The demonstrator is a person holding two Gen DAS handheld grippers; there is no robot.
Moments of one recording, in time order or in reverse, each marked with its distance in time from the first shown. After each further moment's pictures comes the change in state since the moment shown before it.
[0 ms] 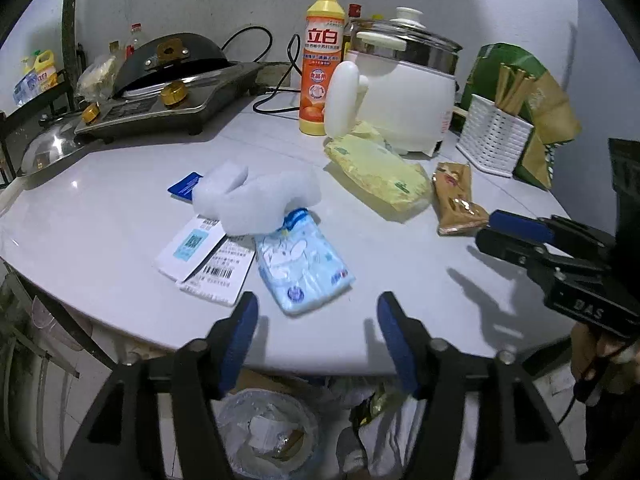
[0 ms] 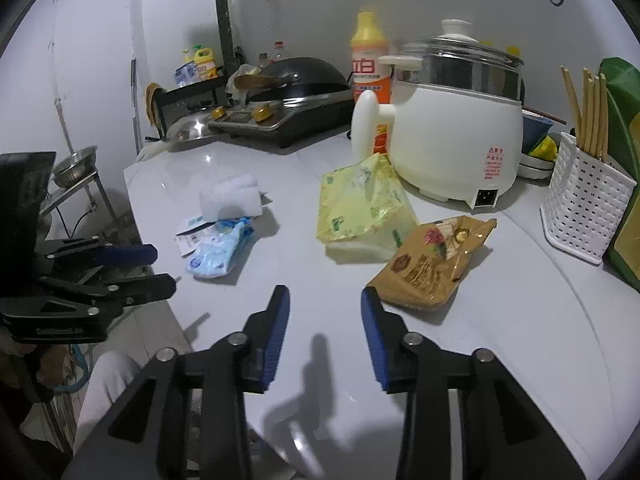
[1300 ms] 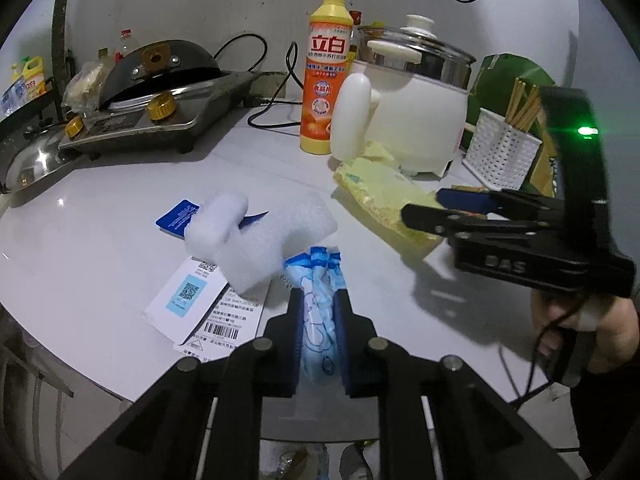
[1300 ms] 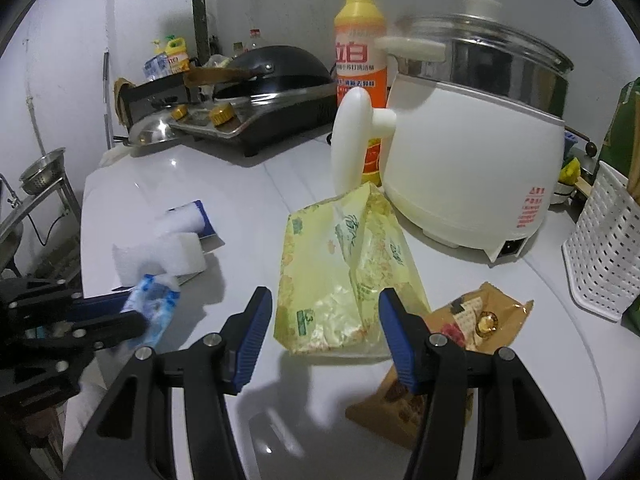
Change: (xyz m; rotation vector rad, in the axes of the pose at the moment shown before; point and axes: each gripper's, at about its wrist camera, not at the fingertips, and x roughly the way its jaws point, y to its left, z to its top) left arm 0.024 0.015 0.025 0.019 -0.040 -0.041; right arm 0.088 -0.004 0.060 -0.003 0.052 -0.090
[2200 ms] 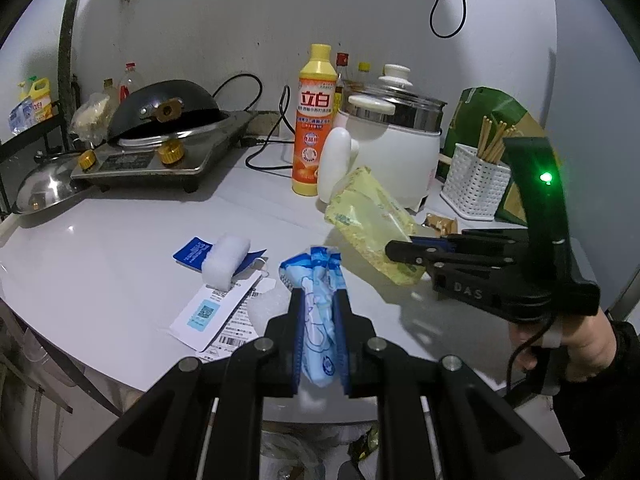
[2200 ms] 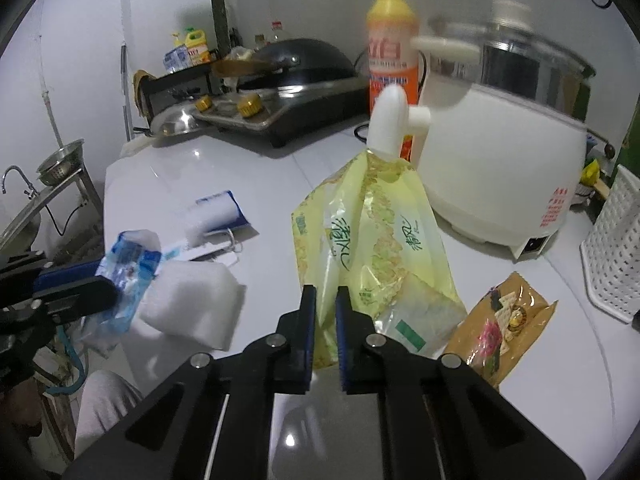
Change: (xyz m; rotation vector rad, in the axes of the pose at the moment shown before) left arm -0.054 -0.006 0.006 0.013 -0.113 -0.015; right arm -0.022 0.017 -0.003 -0.022 0.006 0.083
